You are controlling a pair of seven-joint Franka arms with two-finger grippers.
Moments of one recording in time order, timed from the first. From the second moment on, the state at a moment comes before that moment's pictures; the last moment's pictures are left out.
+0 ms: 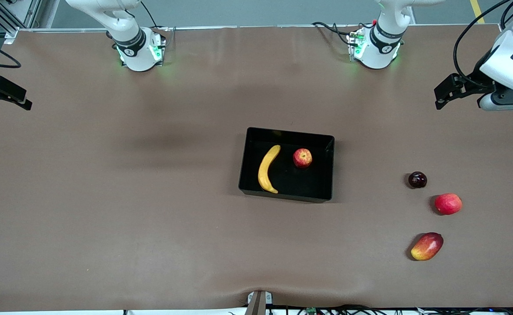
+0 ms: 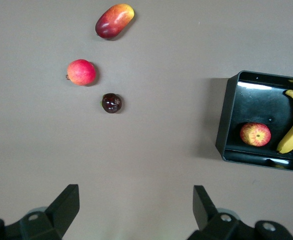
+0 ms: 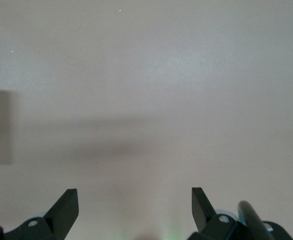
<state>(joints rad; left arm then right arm) -0.02 -0.07 -0.13 -1.60 0.04 1.55 -0.15 0.00 -0.03 -0.07 -1.53 0.01 1.46 -0.03</state>
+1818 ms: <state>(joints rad) -0.23 0.56 -0.46 -1.65 0.26 1.97 -0.96 0.00 -0.03 -0.07 -1.53 0.02 1.47 -0.03</state>
